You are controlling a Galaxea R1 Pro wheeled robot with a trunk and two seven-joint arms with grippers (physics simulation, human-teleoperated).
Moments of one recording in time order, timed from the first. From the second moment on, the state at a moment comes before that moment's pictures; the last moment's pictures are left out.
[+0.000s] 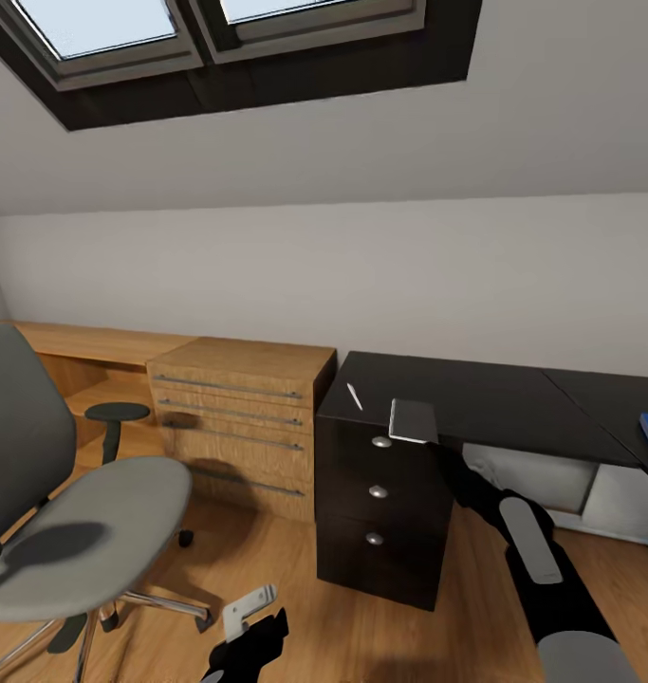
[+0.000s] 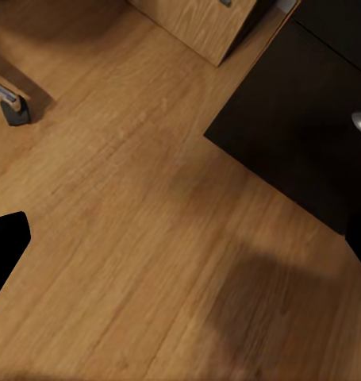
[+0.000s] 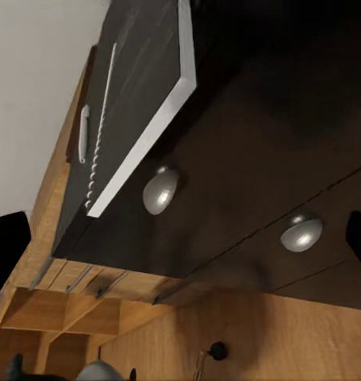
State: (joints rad) left arm -0.24 0.19 -0.95 -1.29 1.15 -0.07 0.87; right arm -0.50 -0.04 -0.17 -1.13 -1.07 0.49 -0.17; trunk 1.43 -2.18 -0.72
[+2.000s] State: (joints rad) left arm -0.24 0.19 -0.96 -1.29 1.15 -0.07 0.86; right arm -0.50 -0.04 -0.18 -1.13 -1.07 0.48 -0.14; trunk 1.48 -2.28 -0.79
